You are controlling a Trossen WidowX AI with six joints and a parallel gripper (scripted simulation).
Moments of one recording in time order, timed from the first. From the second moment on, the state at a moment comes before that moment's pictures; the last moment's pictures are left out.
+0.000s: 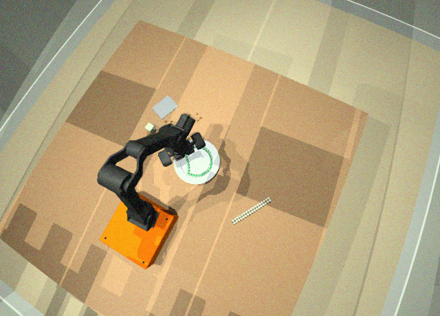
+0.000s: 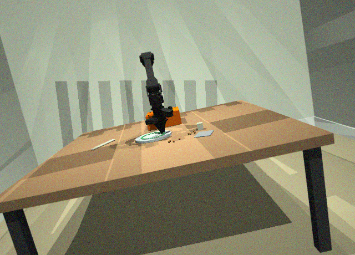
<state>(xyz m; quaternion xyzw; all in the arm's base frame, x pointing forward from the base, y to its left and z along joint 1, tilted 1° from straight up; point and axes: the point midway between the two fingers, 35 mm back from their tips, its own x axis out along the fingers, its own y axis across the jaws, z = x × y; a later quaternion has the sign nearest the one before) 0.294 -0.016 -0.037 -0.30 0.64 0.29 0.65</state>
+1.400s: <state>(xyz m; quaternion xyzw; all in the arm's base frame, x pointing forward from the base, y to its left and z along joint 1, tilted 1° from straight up) 0.292 -0.016 -0.033 -0.29 0.64 0.29 0.65</state>
